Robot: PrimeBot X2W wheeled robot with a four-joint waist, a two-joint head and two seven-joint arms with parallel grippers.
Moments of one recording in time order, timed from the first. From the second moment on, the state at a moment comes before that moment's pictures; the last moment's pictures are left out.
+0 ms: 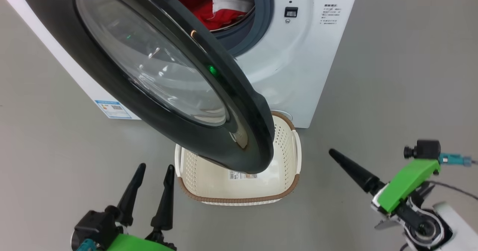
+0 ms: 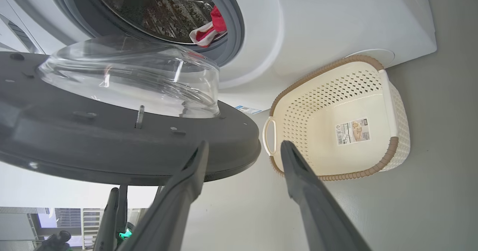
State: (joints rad) left arm -0.10 0.04 -0.13 0.15 -0.33 -0.10 -0.25; right arm -0.28 -0.34 0.36 0.30 1.51 0.12 0.25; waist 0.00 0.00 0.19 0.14
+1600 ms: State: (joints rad) left arm -0.06 0.04 -0.06 0.21 -0.33 -0.12 -0.25; right arm -0.03 -0.17 -0.04 0.24 0.52 0.12 -0.25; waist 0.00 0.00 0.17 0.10
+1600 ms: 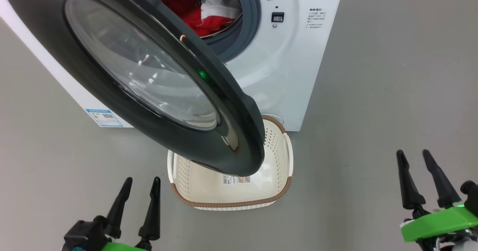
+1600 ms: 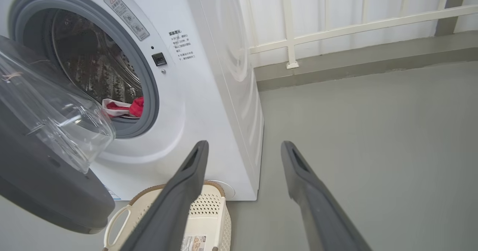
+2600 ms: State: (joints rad) left arm -0.04 0.04 -0.06 0.20 -0.33 -0.12 -0.25; right arm 0.04 -0.13 -0.04 0.22 0.45 0.12 -0.25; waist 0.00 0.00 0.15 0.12
